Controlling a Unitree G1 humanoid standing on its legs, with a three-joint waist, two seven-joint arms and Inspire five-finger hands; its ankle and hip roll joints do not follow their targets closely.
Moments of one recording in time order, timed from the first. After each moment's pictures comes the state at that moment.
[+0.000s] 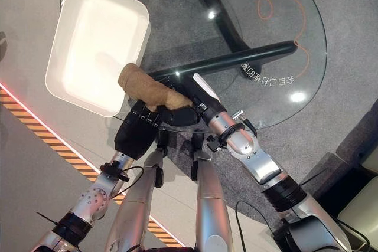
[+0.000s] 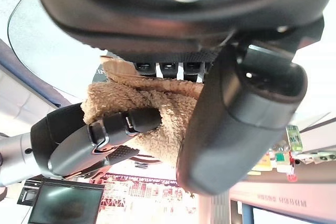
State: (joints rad) left arm -0.23 0.38 -0.44 0.17 -1.74 -0.10 -0.52; right arm -0.53 -0.67 0.49 -0.07 0.31 -0.06 0.03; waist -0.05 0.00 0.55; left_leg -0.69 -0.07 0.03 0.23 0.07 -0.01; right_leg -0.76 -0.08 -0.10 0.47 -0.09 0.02
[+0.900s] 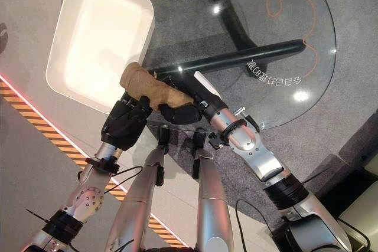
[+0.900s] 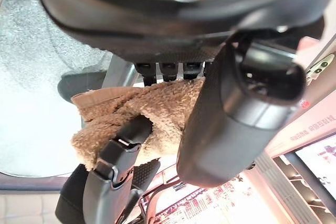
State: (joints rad) left arm -0.24 0.44 -0.41 0.09 -1.21 -0.36 -0.31; right arm -0.53 -0.67 0.46 -0.07 0.28 0.00 0.06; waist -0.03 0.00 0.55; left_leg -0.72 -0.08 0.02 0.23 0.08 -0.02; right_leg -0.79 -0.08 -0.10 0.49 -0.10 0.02
